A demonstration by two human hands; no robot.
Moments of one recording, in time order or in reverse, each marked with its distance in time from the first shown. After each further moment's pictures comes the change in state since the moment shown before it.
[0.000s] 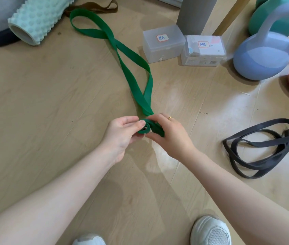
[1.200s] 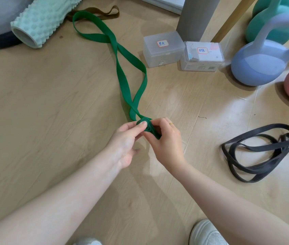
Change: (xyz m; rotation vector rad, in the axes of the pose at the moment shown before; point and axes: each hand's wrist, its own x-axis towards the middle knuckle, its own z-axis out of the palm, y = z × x) left_hand -0.007 0.002 0.009 -0.157 -0.044 -0.199; right_hand -0.004 -0.020 0.021 0.145 0.314 0.135
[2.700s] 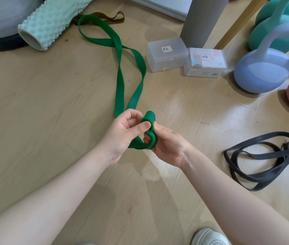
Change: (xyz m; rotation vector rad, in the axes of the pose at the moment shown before) left_hand -0.005 0.023 -0.017 0.176 -0.273 0.406; right_hand 0.028 0.001 -0.010 1.188 -0.619 0.575
